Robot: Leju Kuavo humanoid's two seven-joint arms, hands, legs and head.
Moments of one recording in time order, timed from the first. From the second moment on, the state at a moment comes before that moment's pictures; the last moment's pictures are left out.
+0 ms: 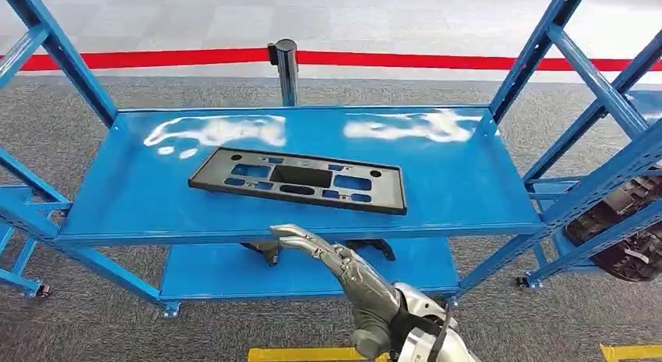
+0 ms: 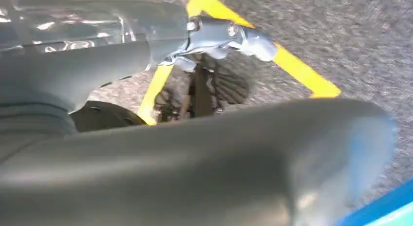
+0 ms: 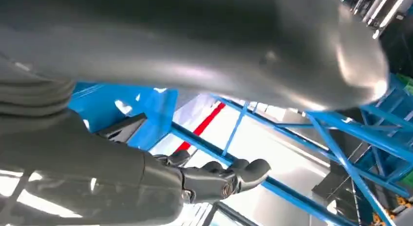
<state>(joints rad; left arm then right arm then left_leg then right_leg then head) -0.10 -0.20 1.42 -0.23 -0.68 -0.17 -0.31 -0.06 -0.06 0.60 -1.85 0.23 0.21 -0.45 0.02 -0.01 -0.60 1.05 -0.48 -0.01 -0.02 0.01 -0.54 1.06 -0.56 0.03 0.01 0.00</state>
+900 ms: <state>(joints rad) -0.10 -0.20 1.41 -0.23 -0.70 -0.17 -0.32 -0.09 -0.06 0.60 -1.81 0.28 0.19 -0.41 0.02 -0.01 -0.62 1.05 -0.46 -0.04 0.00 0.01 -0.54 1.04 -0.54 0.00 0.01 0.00</state>
